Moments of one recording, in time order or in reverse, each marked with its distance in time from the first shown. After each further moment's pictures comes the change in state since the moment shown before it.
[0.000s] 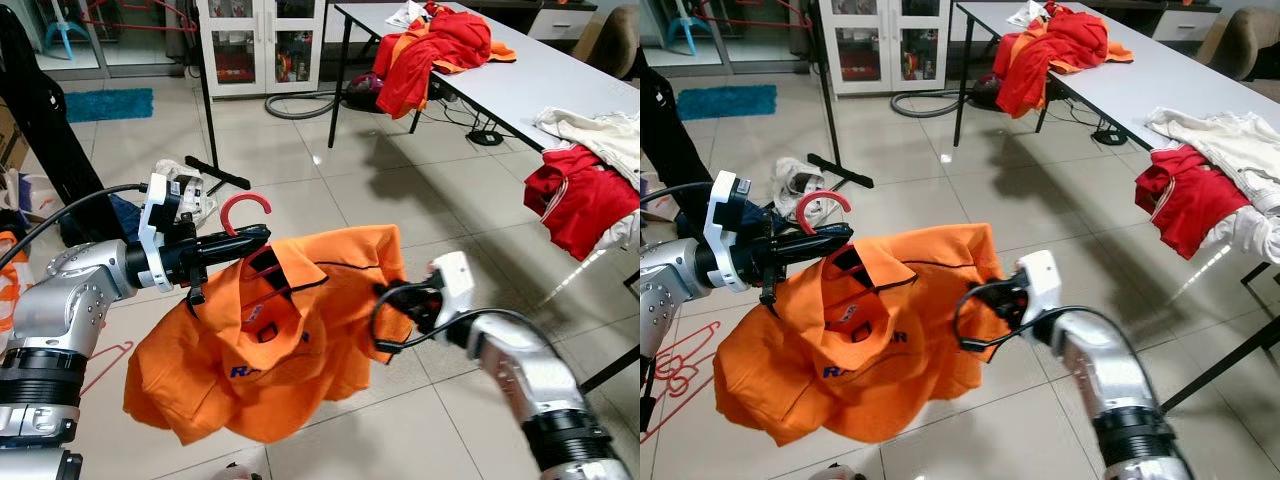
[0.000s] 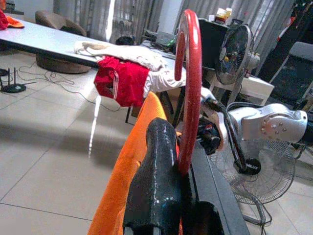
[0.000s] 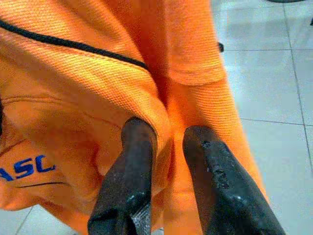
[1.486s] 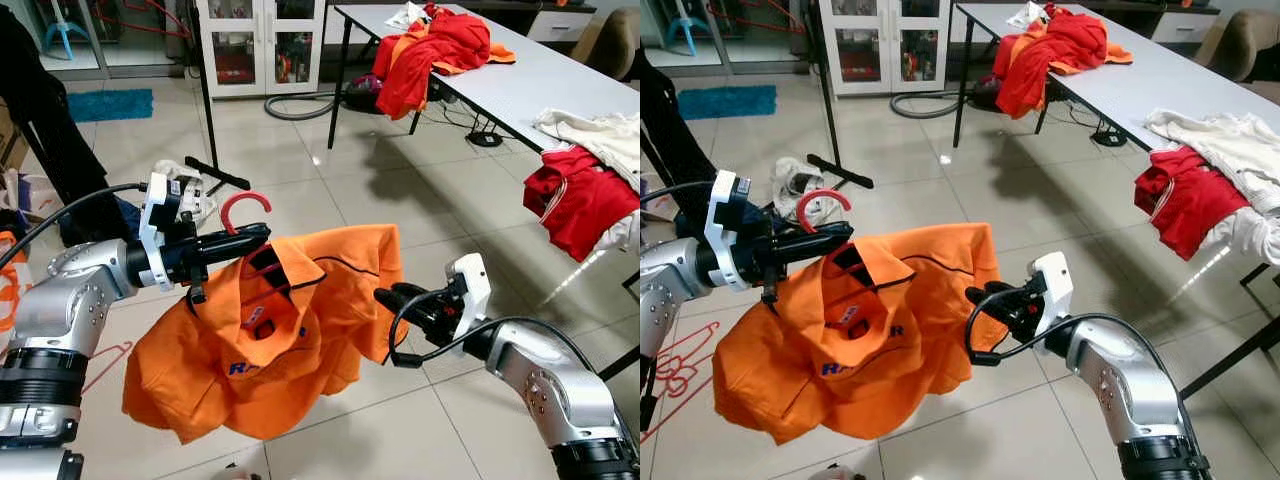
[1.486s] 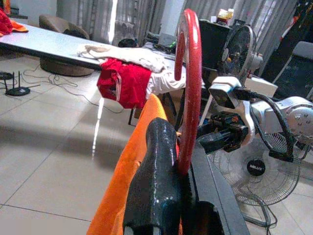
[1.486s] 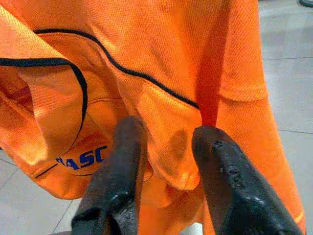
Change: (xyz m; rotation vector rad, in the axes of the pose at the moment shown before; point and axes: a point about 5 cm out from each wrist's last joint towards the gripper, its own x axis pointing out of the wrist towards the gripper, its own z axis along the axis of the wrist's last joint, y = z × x) left arm 0.001 0.001 0.000 0.014 -0.004 0.008; right arm -0.024 0.021 0.010 0.051 -0.036 0.131
